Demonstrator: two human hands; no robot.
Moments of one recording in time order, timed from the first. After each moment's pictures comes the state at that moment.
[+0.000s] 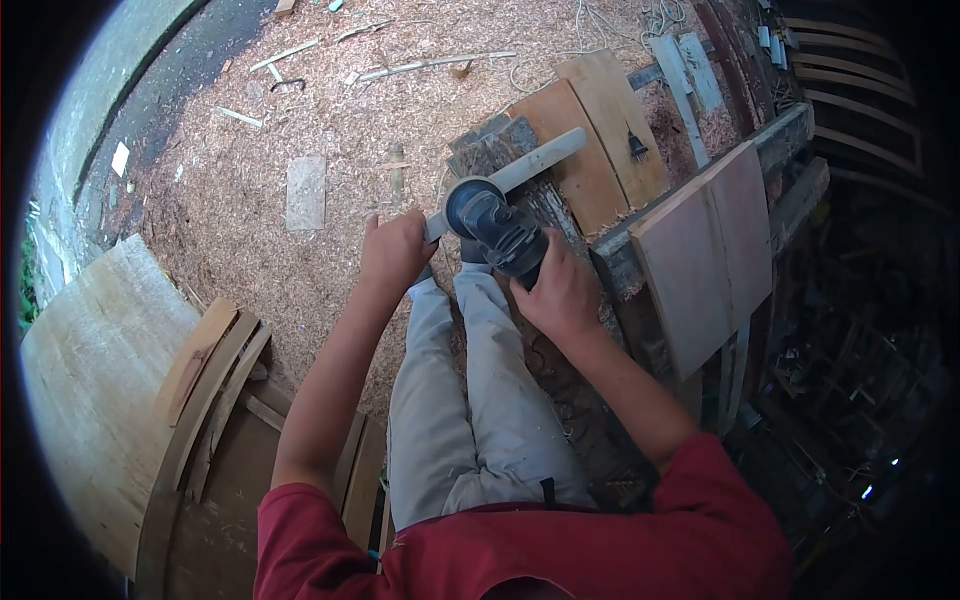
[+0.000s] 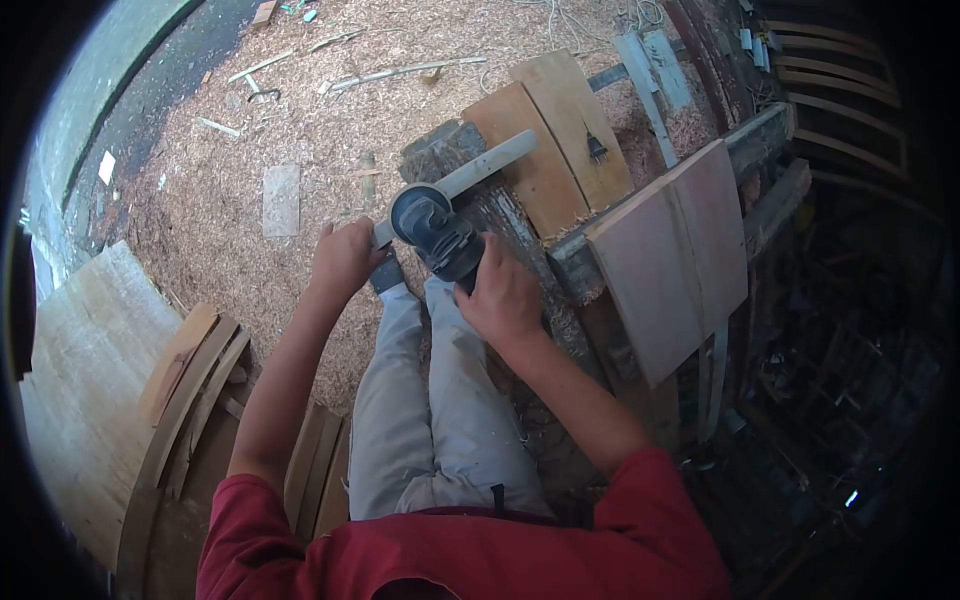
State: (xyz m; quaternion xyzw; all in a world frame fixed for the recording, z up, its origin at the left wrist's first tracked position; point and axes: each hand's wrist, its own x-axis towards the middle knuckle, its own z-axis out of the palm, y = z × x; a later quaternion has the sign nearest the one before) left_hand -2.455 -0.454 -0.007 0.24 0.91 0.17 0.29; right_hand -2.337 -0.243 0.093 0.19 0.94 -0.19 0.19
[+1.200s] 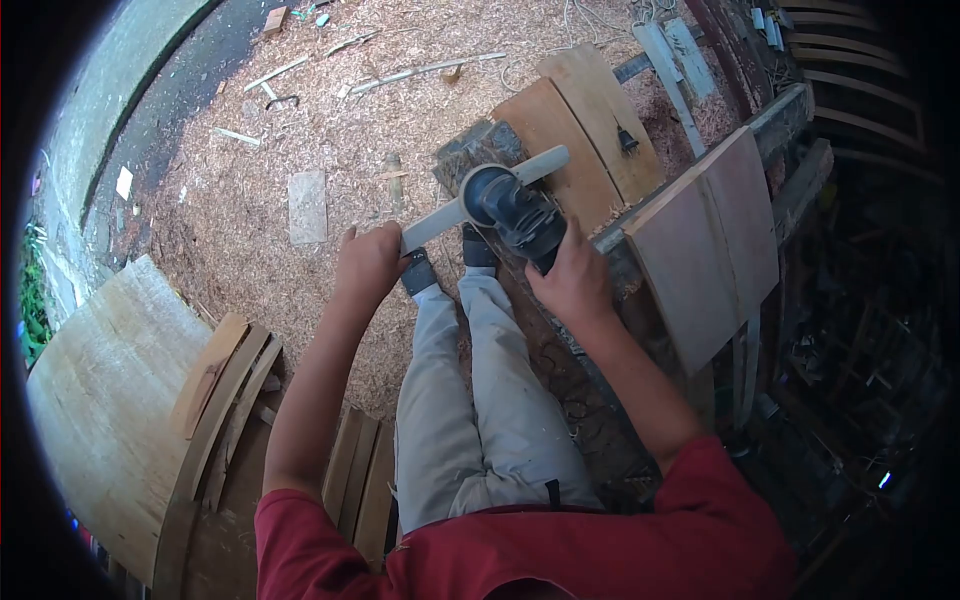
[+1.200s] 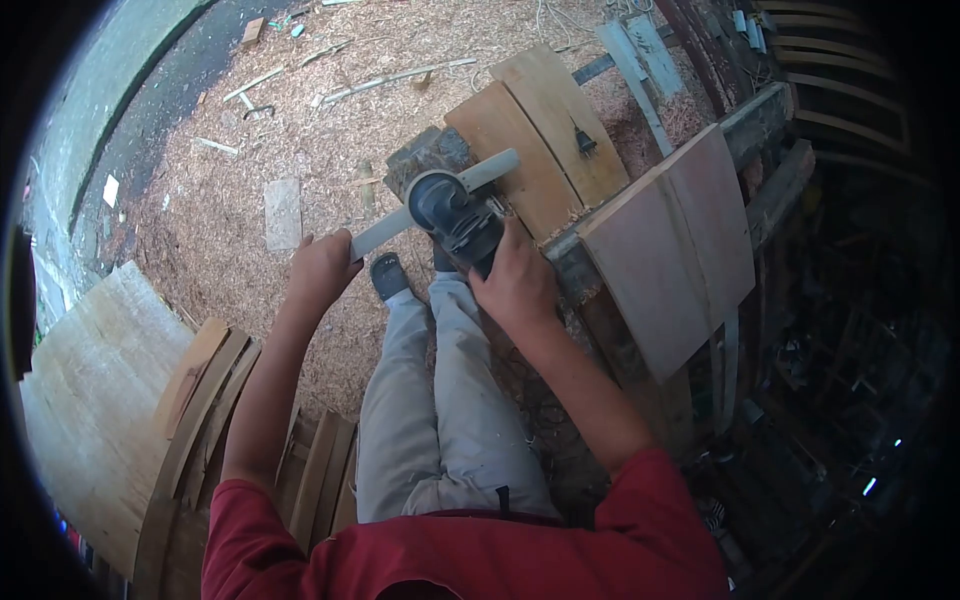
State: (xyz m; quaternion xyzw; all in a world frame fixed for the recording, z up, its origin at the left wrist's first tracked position) left_hand -2.471 -0.473 0.001 0.28 0.90 0.12 0.30; right_hand -2.342 -0.209 0.089 0.25 0.94 -0.17 0.17
